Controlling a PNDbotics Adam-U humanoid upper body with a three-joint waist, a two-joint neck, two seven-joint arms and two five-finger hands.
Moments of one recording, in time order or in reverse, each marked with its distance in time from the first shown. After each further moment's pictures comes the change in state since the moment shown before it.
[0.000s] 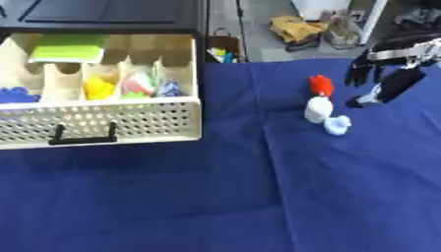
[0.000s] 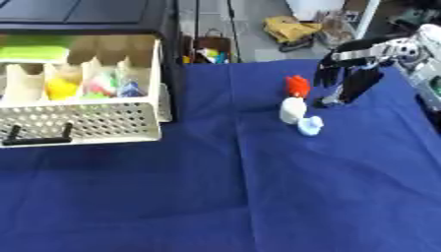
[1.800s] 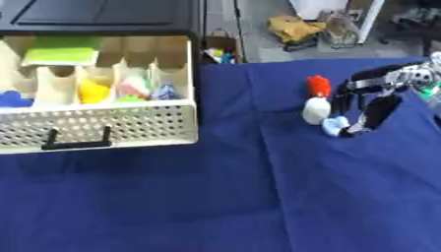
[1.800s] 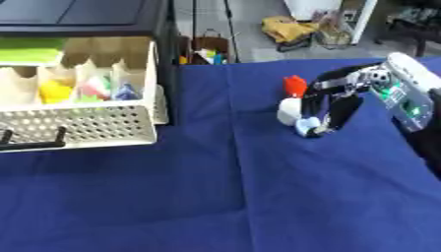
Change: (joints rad) left arm -0.008 -0.009 0.000 0.000 0.002 0.000 -0.003; right arm 0.031 0.038 0.050 0.042 0.050 -0.003 0.016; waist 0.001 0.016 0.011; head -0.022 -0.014
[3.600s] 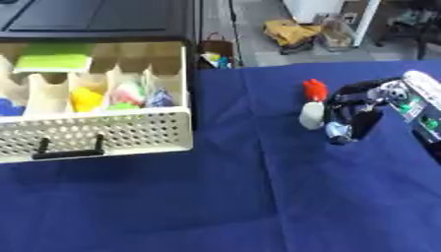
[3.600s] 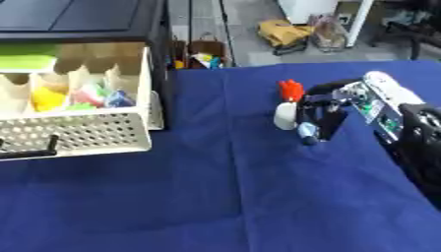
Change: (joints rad) left arm -0.001 -0.009 -0.001 0.000 0.000 0.002 -0.006; right arm -0.010 0.042 -0.001 0.104 0.136 -0.040 -0.093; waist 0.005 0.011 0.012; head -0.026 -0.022
